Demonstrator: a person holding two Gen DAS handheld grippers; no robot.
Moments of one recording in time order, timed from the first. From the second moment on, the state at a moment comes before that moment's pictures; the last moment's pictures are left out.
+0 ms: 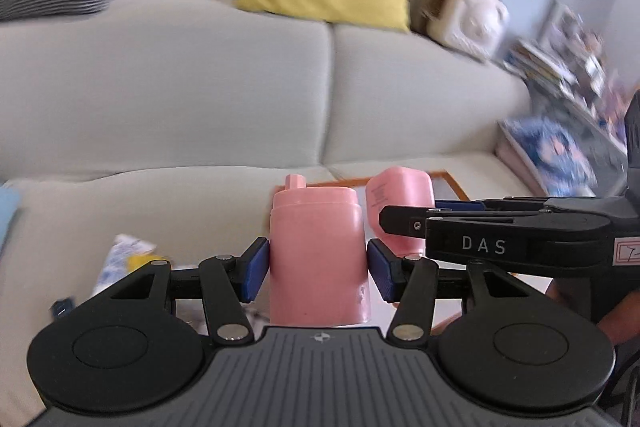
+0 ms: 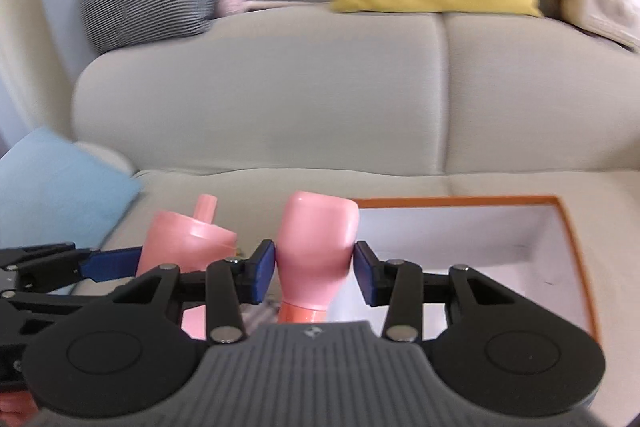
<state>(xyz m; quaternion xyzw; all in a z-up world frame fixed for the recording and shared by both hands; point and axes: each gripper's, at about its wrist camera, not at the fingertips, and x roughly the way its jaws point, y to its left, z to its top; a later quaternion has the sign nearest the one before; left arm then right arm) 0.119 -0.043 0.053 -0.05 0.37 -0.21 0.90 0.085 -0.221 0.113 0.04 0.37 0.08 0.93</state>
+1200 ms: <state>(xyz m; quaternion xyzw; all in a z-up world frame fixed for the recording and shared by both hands) 0.204 -0.200 -0.085 0.23 0.53 -0.31 0.75 0.167 -0.361 -0.040 0.15 0.50 0.02 0.85</state>
